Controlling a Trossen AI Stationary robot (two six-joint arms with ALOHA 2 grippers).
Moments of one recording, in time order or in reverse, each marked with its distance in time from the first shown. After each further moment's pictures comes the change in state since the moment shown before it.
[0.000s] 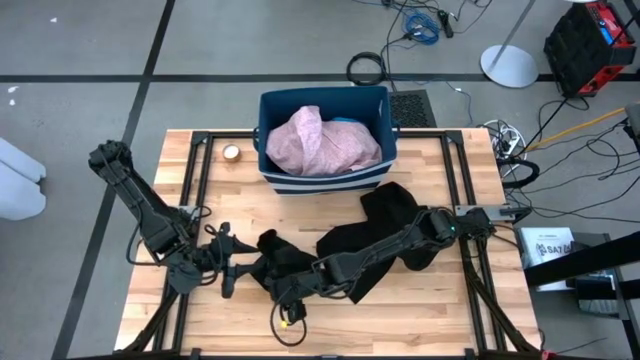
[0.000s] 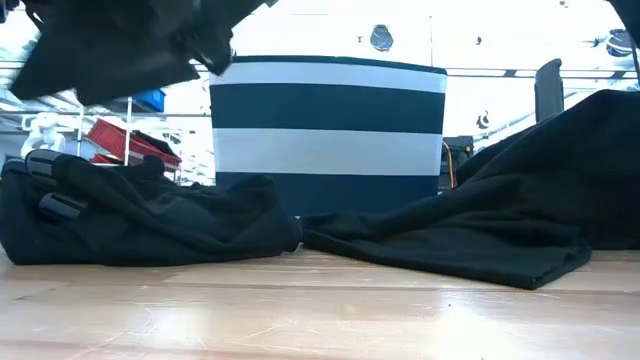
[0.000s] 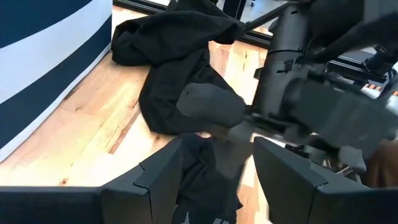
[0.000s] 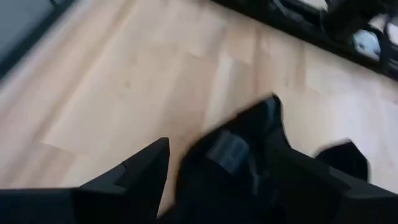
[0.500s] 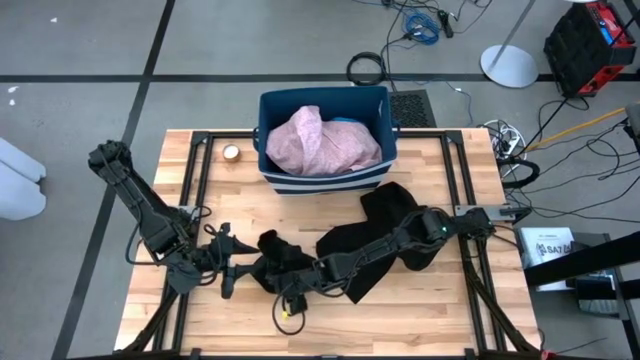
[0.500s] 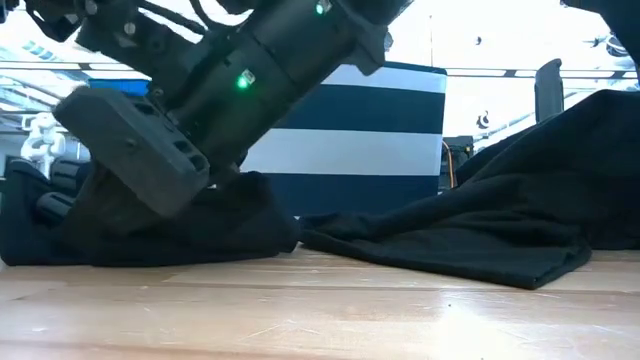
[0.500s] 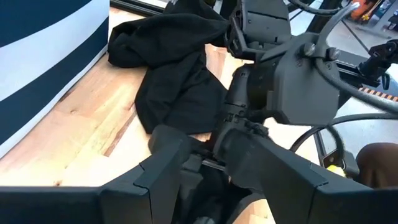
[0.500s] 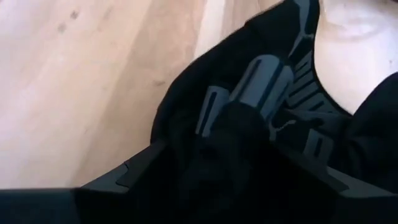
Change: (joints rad) left arm 0.000 0.000 0.000 0.022 0.002 0.005; right arm -0.032 0.064 -0.176 0.197 0.019 0.063
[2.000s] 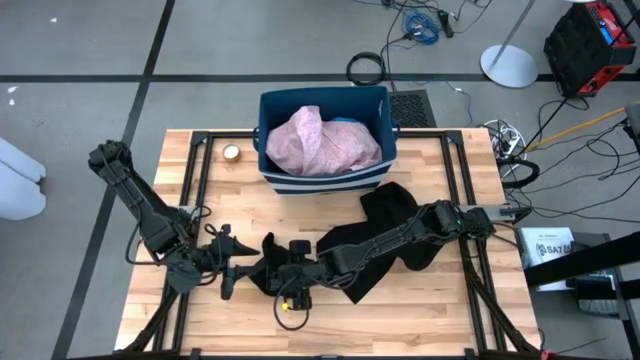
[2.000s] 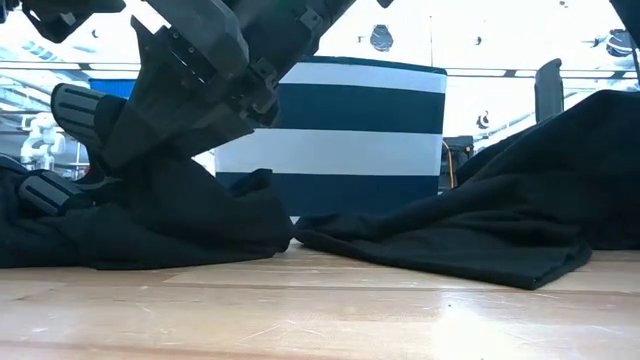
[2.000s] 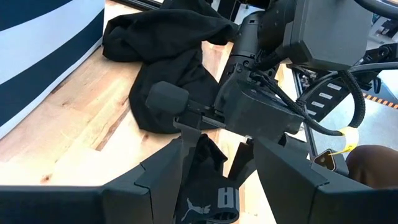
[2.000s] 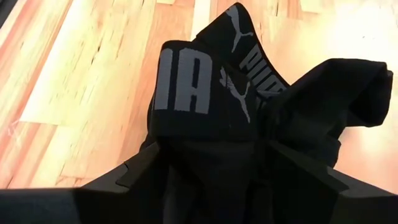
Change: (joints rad) left arm -0.001 0.000 0.000 0.009 0.022 -0.035; right arm -0.002 -0.137 -0.002 -0.200 -0.057 0.172
